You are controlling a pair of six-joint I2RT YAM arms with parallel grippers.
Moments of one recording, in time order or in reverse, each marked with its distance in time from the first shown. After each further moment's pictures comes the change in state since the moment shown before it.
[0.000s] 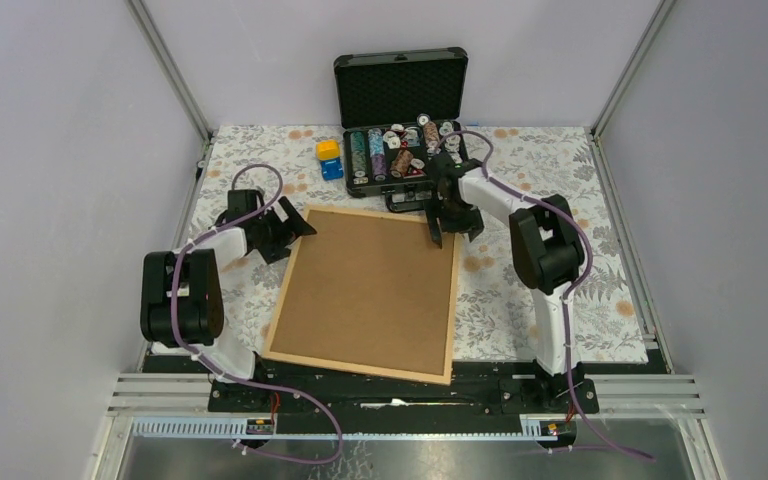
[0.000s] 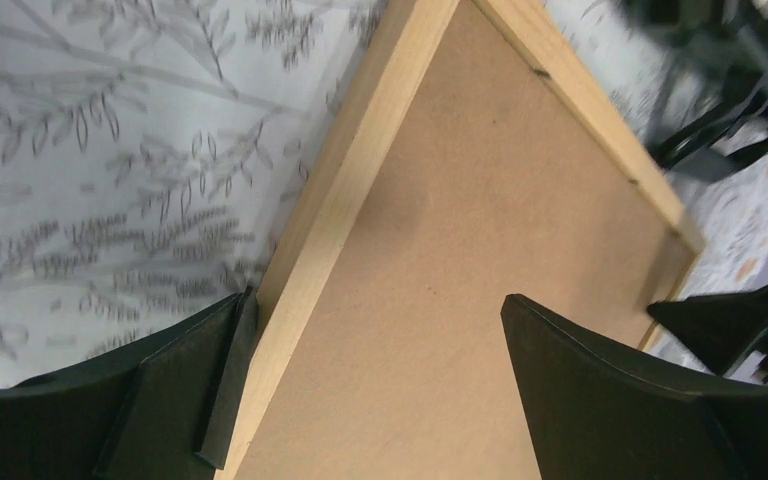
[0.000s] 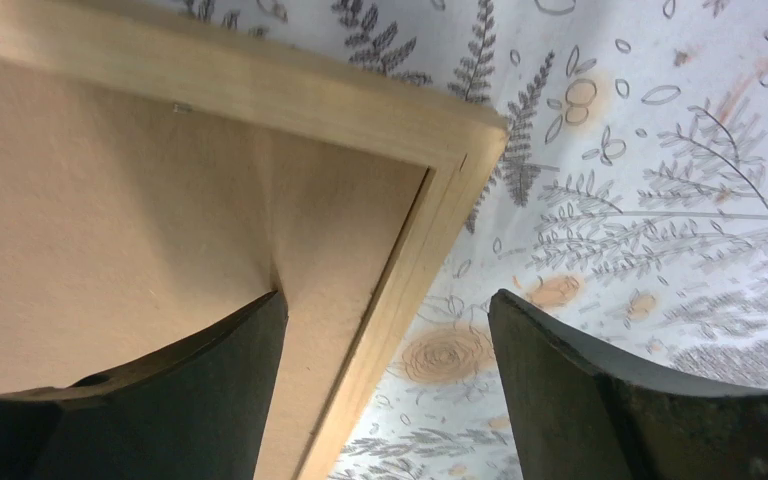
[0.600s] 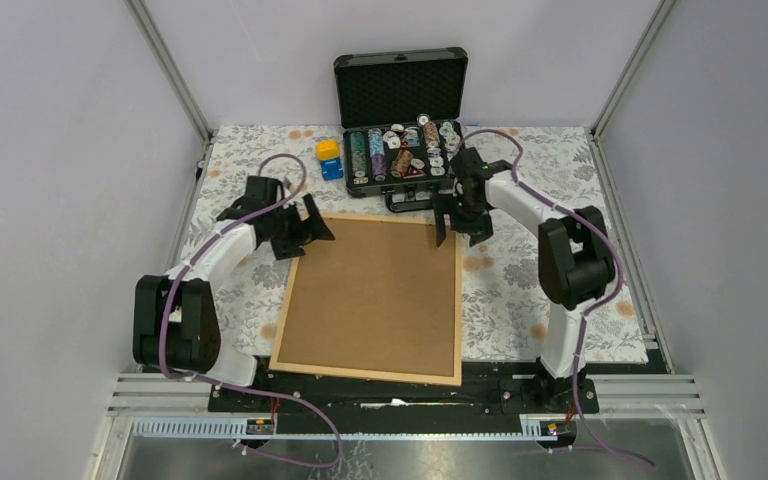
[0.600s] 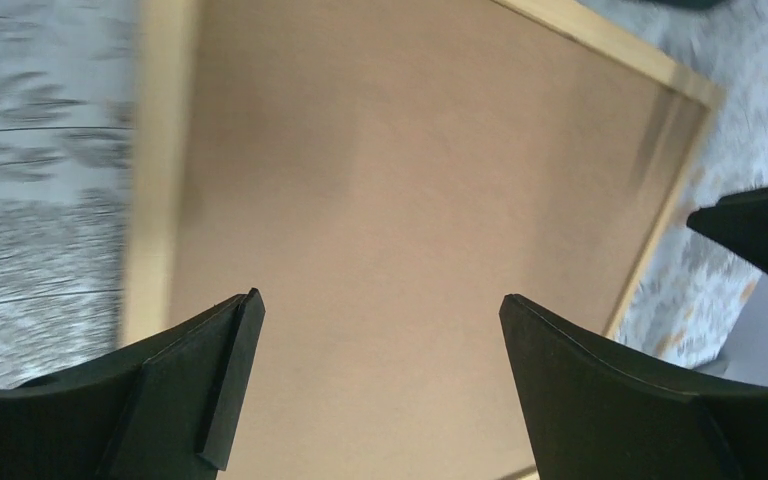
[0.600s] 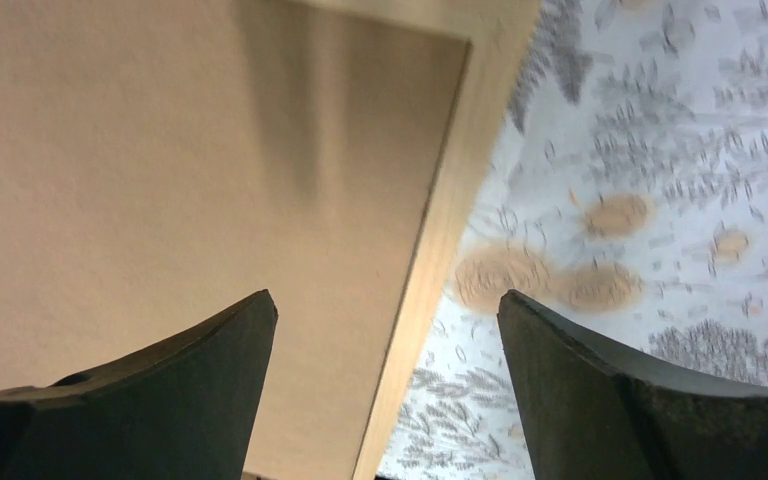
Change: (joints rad) left arm -0.151 -0.167 0.122 -0.386 -0.073 0.106; right arm -0.098 -0.156 -0.134 0.074 -0.288 0.061
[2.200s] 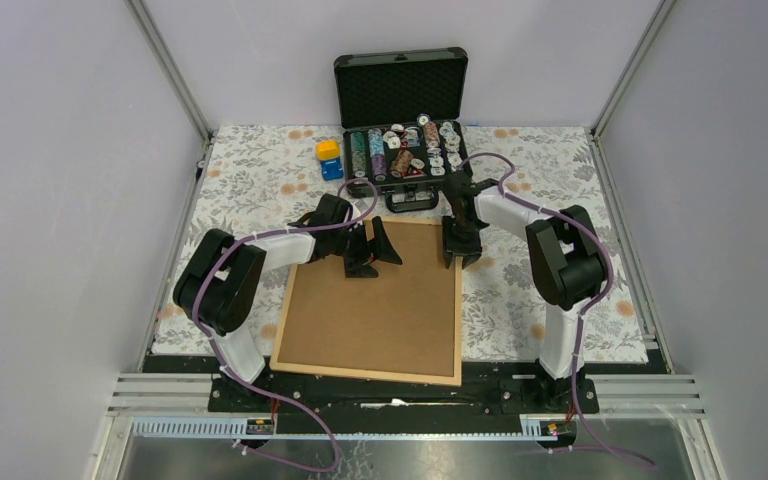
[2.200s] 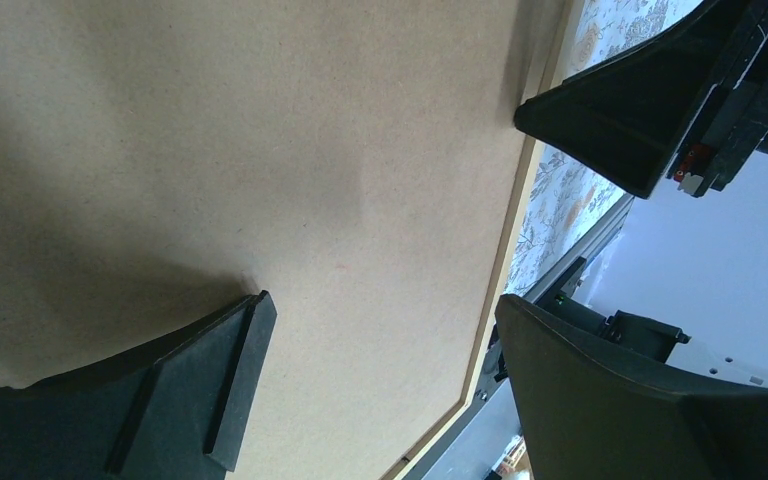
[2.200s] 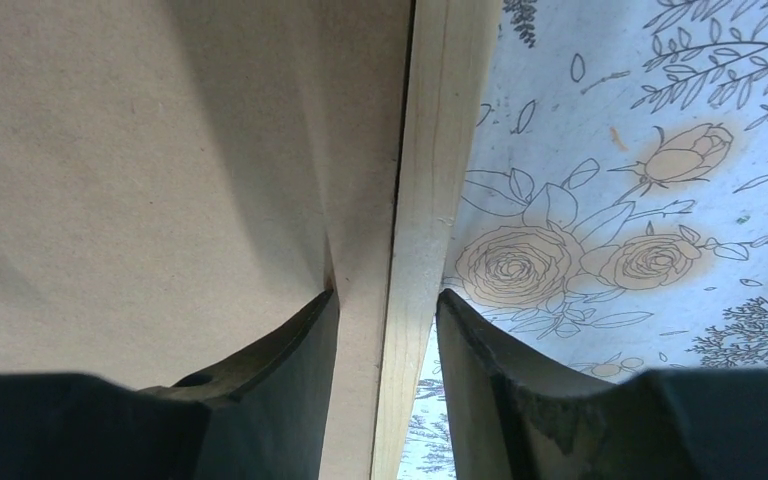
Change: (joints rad) left arm -0.372 0.291 -0.037 0.406 0.246 -0.245; right arm 0.057 -0.025 -0.185 0.051 0.085 0.150
